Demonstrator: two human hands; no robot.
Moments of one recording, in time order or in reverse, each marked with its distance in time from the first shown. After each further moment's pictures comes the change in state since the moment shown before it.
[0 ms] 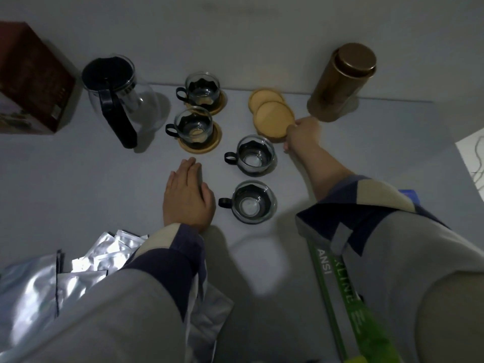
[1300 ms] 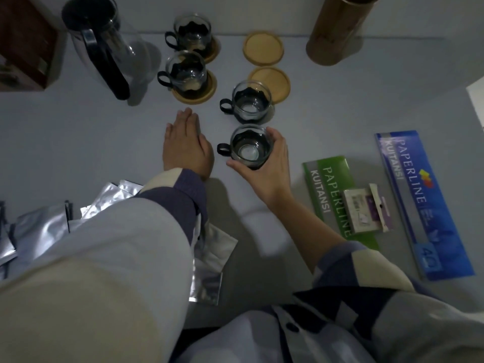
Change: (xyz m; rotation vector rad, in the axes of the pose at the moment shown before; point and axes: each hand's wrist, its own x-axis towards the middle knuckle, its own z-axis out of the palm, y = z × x) left_hand 0.002 -0.002 0.008 0.050 -0.017 0.039; right_hand -0.197 0.081 0.018 0.181 -0.128 -0.343
